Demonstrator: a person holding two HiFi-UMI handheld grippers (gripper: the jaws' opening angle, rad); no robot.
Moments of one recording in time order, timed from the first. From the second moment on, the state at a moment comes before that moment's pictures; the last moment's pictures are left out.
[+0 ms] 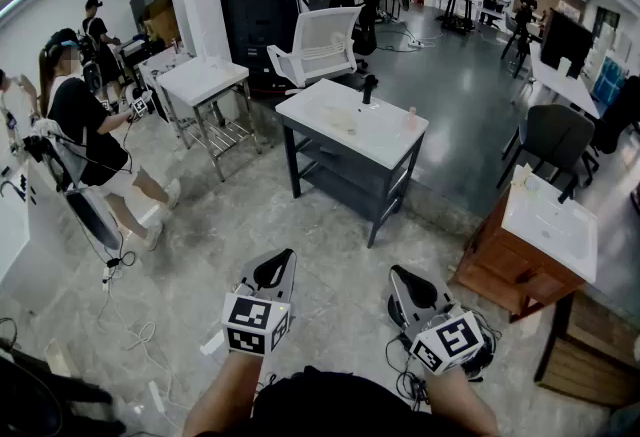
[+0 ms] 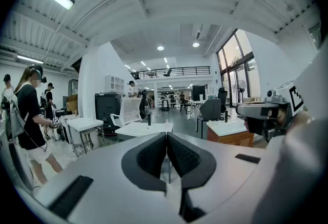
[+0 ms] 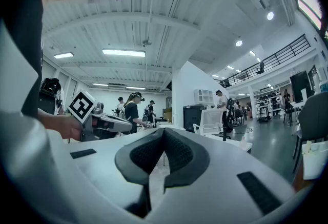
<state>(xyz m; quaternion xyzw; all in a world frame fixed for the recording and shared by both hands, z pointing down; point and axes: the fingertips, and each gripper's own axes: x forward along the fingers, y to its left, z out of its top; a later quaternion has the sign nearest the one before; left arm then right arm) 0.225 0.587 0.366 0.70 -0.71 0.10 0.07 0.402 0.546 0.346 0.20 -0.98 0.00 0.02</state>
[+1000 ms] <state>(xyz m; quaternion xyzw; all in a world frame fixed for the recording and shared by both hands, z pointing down) 0.187 0.505 0.361 0.69 -0.72 0.03 0.03 0.370 0.448 0.367 0.20 -0.98 0.04 0.00</state>
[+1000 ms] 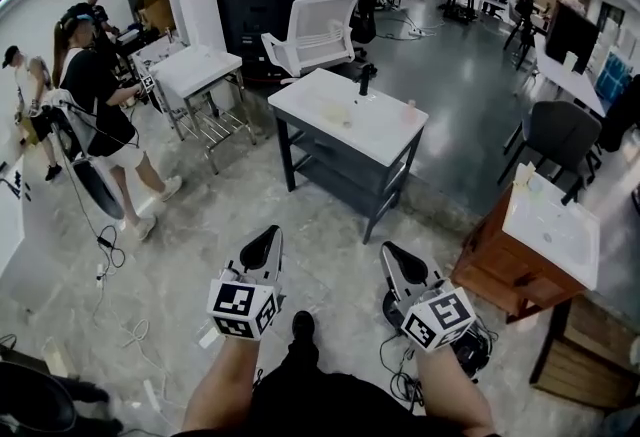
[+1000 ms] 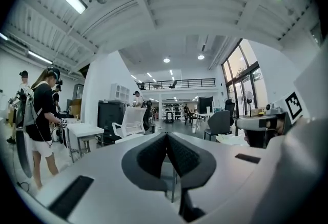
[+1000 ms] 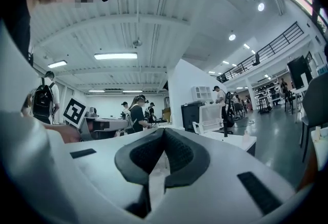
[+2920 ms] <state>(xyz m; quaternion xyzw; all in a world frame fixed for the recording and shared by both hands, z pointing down) -0.137 0.075 0.467 0.67 -0.72 0.08 0.14 0.012 0.030 0.468 0.13 -0.98 0.14 0.09</state>
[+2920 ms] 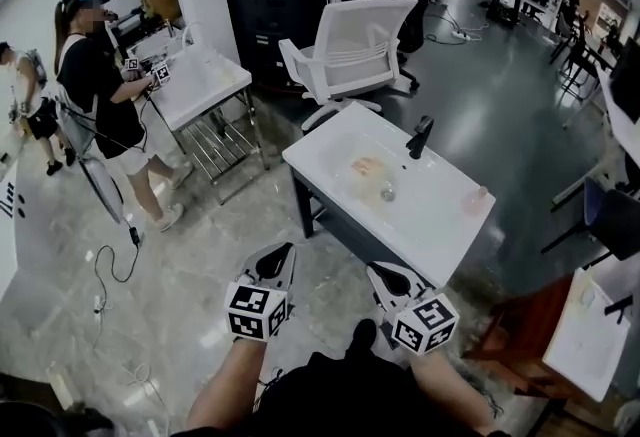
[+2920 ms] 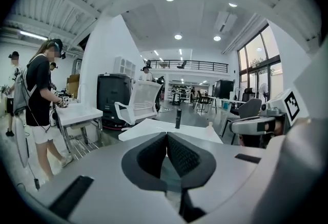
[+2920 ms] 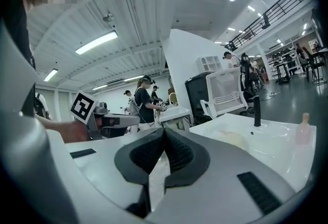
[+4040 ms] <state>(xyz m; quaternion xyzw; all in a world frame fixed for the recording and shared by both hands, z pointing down) -0.257 -0.151 0.505 0.68 -0.71 0.10 0.16 -0.119 -0.194 0.503 0.12 -0.97 0.15 0.14</state>
